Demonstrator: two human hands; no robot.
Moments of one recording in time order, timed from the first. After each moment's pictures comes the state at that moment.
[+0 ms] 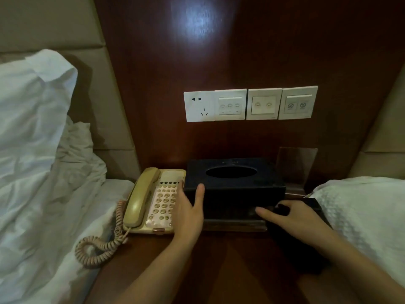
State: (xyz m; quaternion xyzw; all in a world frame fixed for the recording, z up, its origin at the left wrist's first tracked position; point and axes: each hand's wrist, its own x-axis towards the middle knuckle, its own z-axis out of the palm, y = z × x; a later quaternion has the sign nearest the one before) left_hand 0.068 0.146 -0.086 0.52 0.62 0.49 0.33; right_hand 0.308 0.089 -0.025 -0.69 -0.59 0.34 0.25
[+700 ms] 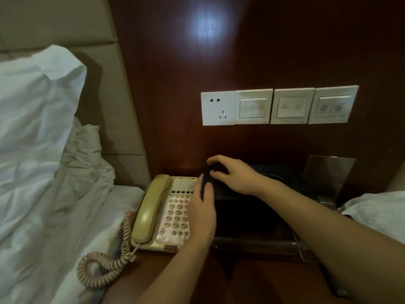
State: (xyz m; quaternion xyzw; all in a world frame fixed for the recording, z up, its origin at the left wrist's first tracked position) left_hand 0.065 0.199 -0.084 0.45 0.55 0.58 0.40; right_hand 0.181 0.254 -0.004 -0.50 -0.81 0.20 0.22
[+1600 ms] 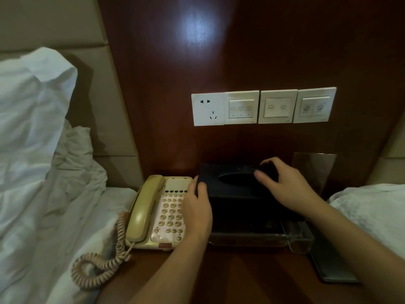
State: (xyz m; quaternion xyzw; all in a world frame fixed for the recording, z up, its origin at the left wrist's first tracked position) left_hand 0.077 0.190 -0.073 0.46 0.59 0.57 0.34; right_hand 0.276 0.176 -0.001 -0.62 -0.69 0.19 0.33
